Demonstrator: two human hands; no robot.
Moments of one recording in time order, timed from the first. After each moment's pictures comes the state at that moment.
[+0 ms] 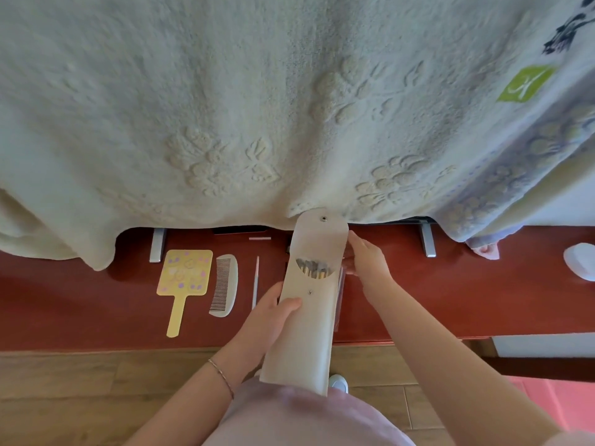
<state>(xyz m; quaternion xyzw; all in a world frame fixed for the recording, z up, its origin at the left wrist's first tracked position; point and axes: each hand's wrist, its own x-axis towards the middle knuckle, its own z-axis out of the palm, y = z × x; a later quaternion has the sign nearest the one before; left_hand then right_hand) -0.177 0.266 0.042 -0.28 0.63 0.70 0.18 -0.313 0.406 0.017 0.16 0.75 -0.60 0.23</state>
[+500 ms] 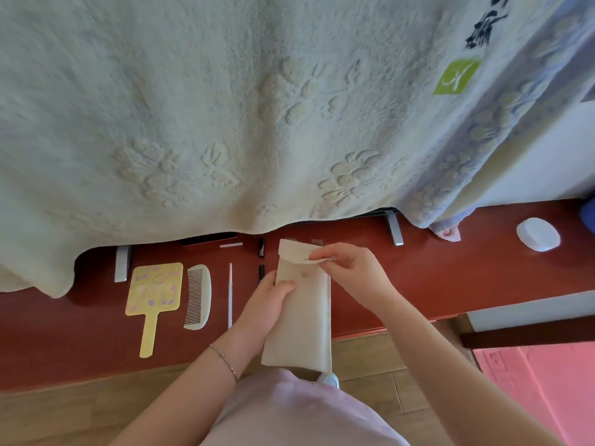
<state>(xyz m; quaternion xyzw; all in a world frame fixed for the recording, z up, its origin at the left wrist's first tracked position) -0.206 0.288 0.050 -0.28 0.61 0.71 0.20 -0.276 0.445 0.060 -0.10 0.82 -0.54 0.17</state>
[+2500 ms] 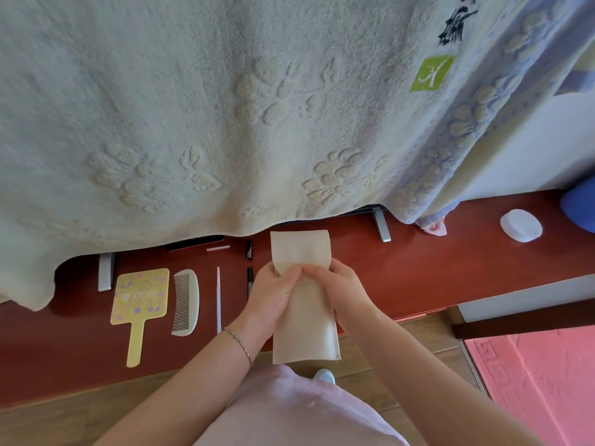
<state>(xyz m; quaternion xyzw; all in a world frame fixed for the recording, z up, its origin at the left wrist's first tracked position) -0.231 0.311 0.037 -0.26 0.61 0.74 0.11 -0.258 0.434 0.040 0.16 0.67 -0.67 0.27</state>
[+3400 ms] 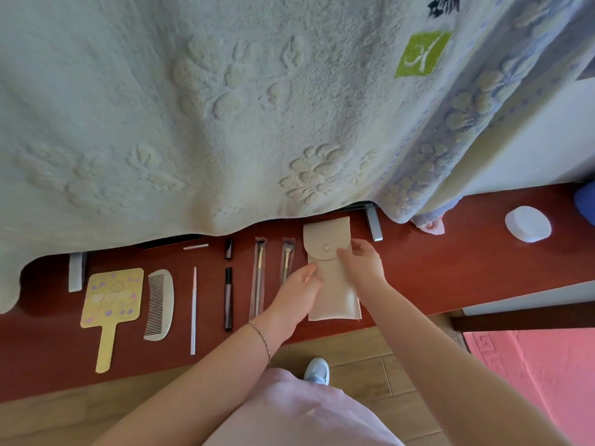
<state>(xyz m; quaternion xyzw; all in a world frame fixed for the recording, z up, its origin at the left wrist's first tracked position) -0.264 0.373 0.008 -0.20 0.67 0.66 0.26 -0.333 0.499 -0.011 0.22 0.81 -0.51 0.17</state>
